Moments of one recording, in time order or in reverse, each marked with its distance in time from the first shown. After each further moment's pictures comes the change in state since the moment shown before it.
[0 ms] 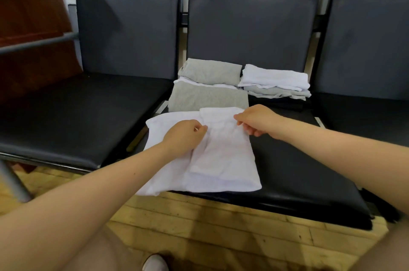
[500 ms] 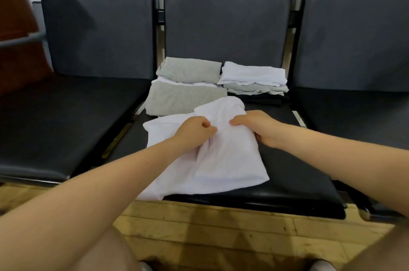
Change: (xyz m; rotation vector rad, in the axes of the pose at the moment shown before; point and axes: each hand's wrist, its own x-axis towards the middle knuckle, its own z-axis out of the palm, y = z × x) left_hand 0.023 0.055 0.034 -0.181 -0.087 0.026; right_hand -0.017 0.039 -0.013 0.595 -0.018 0.134
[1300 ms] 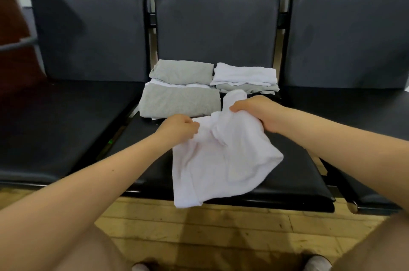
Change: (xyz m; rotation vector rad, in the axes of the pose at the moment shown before) left_hand -0.021 0.013 -0.028 0.020 -0.040 -0.108; right_hand -0.031 -0.033 -0.018 -0.046 0.099 -0.037
